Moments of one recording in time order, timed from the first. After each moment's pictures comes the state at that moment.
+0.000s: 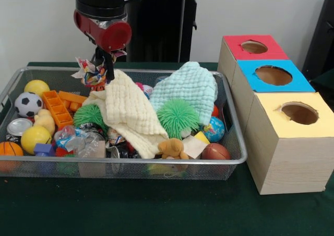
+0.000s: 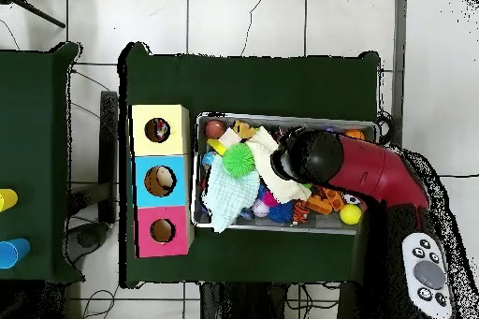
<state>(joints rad) -0.40 -0.70 -0.01 1.52 -0.14 0.70 2.39</state>
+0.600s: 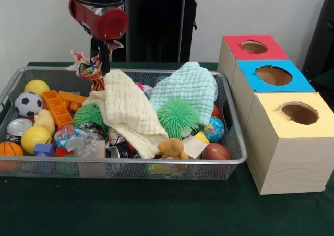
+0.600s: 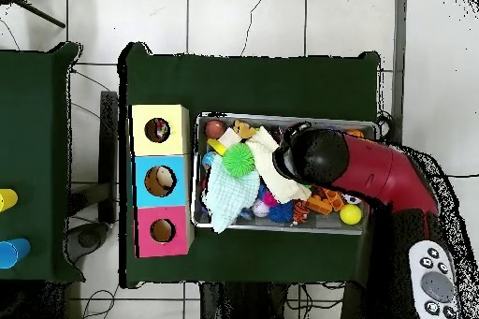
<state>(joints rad) -0.40 -0.74 -0.01 1.52 -0.14 0.69 2.39</state>
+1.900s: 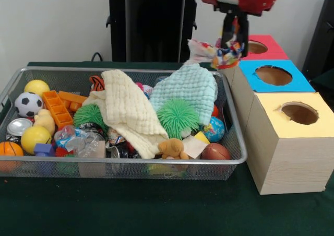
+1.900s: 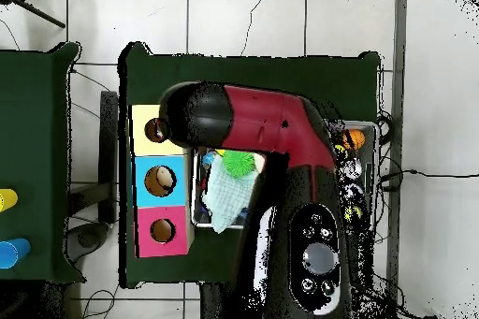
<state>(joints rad) -0.09 -0.72 -0.02 1.31 0.01 0.82 2.39</state>
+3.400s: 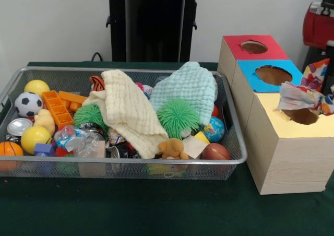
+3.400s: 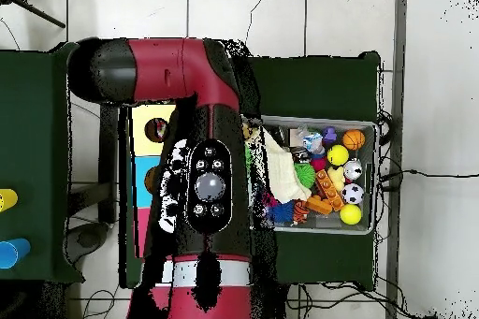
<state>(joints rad) 0.08 -0.46 -0.10 0.93 0.05 0.95 2.39</state>
